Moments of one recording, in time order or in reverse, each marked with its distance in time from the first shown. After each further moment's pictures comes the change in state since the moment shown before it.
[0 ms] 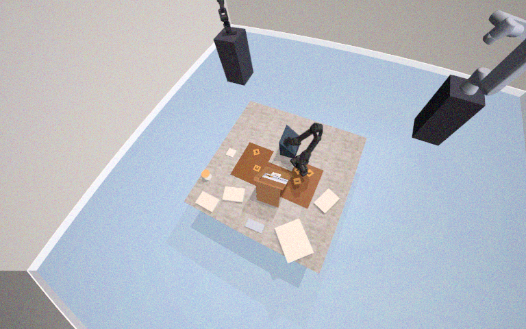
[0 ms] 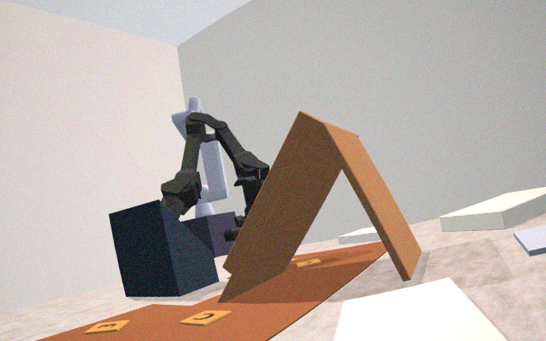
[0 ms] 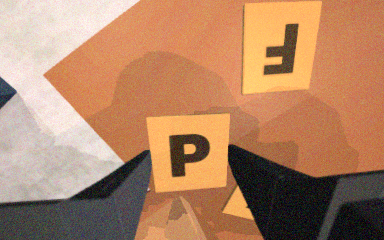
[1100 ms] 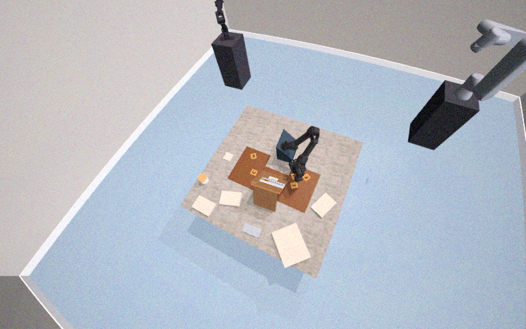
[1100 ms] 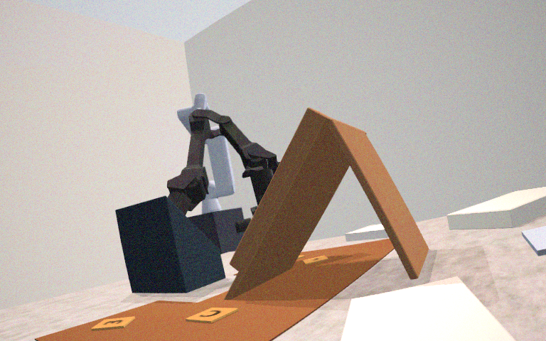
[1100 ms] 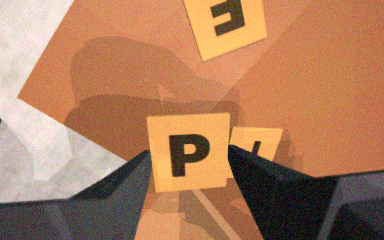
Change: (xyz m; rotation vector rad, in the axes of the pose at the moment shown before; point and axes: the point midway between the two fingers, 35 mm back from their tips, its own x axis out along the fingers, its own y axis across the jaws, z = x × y) arm -0.015 -0.010 -0.014 0.279 0.059 -0.049
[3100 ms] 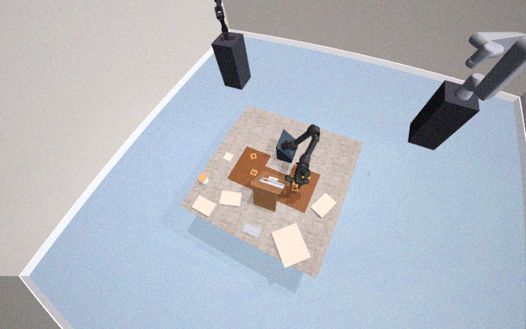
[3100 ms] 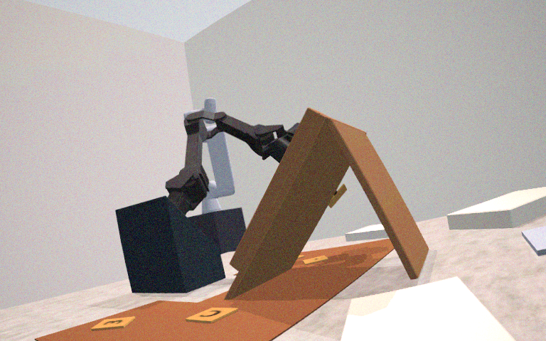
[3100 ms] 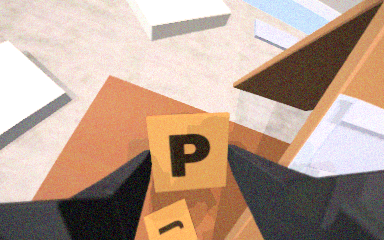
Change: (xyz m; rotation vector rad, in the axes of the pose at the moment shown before) arm -0.089 -0.136 -0.053 1.831 -0.218 -0.696
